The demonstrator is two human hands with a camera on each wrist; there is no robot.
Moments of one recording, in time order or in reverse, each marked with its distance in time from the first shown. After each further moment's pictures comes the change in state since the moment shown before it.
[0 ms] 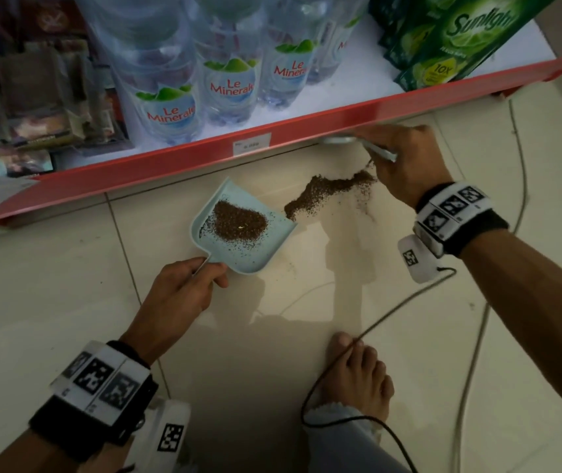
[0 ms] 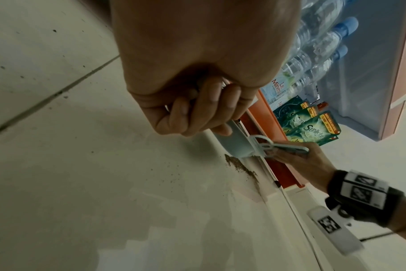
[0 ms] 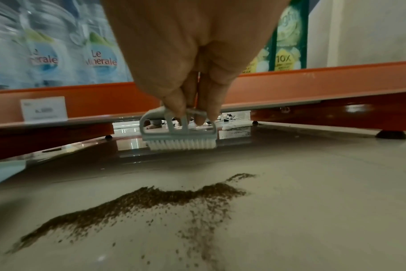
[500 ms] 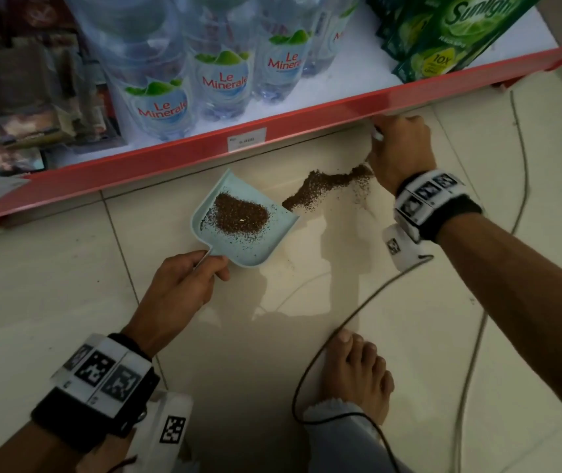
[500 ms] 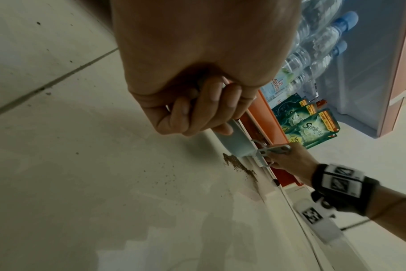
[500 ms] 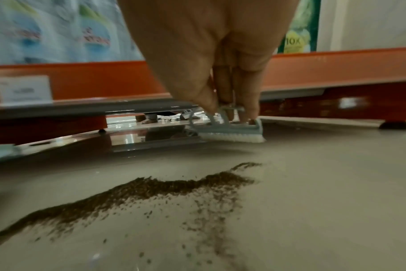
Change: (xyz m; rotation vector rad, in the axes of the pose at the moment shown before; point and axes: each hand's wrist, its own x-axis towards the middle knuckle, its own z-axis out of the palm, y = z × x) left_hand 0.002 0.012 0.005 0.023 0.005 -0.014; right_hand 0.011 -0.003 0.017 -0.285 -0.056 0.334
